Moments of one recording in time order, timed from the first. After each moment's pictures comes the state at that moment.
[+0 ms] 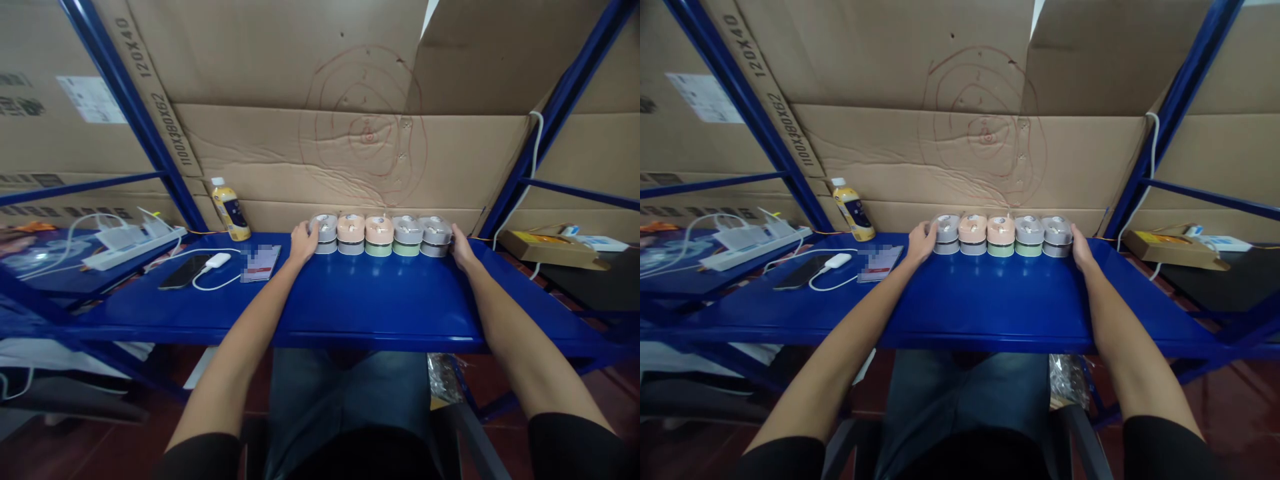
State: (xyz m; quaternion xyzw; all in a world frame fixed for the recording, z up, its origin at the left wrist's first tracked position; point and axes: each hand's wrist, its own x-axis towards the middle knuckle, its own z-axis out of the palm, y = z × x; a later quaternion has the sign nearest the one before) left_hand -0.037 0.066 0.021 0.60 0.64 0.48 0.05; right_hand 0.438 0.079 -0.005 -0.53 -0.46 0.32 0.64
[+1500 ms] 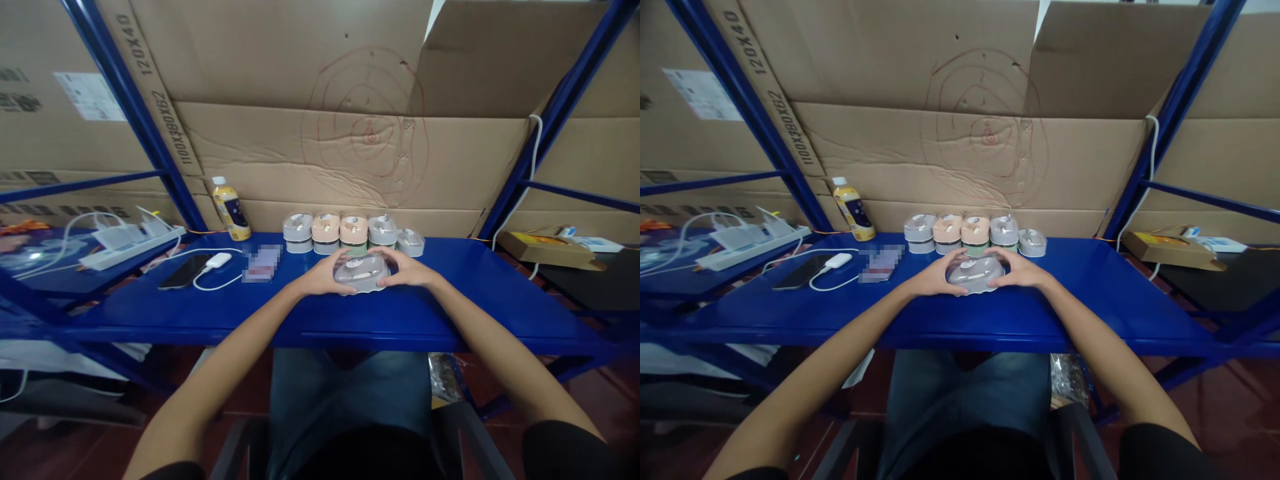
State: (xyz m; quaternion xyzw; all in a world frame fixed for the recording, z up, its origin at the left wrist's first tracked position) left_hand -0.012 -0.029 0.005 0.82 0.32 0.34 0.34; right_hand 0.282 -0.026 0.032 -0.31 -0.83 0.37 0.28
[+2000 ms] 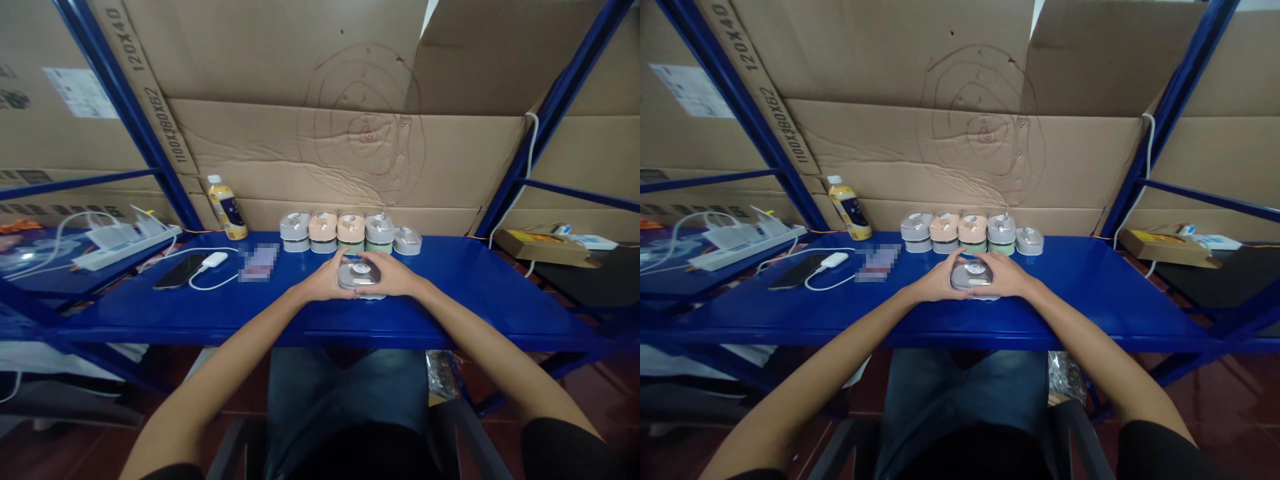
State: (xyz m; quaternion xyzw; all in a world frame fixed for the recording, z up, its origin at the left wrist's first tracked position) left_hand 0.003 -0.039 0.002 0.86 0.33 0.31 0.23; right_hand 0.250 -0.037 0.021 -0.35 -0.90 0.12 0.25
